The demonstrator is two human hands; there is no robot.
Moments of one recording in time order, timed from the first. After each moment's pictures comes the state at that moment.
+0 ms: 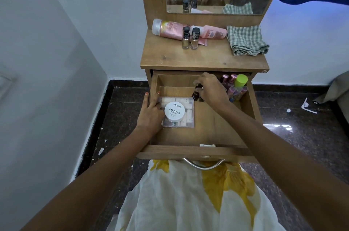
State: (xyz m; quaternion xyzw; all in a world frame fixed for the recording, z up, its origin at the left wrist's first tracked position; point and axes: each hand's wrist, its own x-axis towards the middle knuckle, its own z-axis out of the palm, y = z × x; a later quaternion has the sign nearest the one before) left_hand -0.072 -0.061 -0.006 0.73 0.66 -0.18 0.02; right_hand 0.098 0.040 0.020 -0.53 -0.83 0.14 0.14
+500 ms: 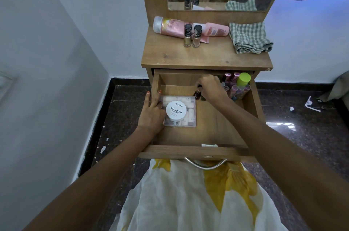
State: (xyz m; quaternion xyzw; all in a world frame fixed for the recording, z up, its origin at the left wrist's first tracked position) left_hand -0.072 -0.061 -0.007 0.74 0.65 -0.19 0.01; right_hand 0.092 0.054 0.009 -0.52 -0.84 0.13 0.06
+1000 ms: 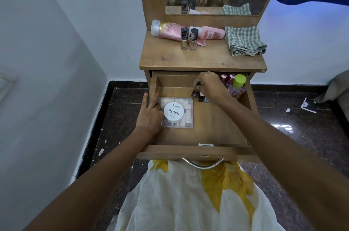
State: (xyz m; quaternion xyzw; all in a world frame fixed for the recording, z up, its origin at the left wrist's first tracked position) left_hand -0.072 -0.062 -0.007 0.73 0.65 -0.20 0.01; right_hand 0.101 0.055 0.028 -0.50 -0.85 0.15 0.10
